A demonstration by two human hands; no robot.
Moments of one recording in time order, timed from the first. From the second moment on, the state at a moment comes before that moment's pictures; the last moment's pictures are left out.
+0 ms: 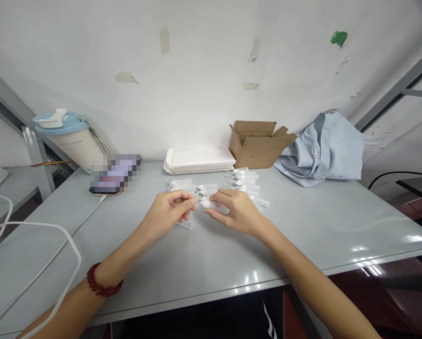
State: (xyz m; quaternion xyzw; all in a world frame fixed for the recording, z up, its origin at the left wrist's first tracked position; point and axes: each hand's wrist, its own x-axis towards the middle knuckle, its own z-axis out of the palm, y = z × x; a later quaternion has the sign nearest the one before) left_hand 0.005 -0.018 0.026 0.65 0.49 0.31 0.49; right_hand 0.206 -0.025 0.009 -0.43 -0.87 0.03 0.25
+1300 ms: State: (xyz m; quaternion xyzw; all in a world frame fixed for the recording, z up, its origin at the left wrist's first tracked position) left_hand -0.002 -0.015 0.017 0.61 0.47 0.35 0.54; right_hand 0.199 -0.027 -0.007 -0.39 -0.85 -0.07 0.34
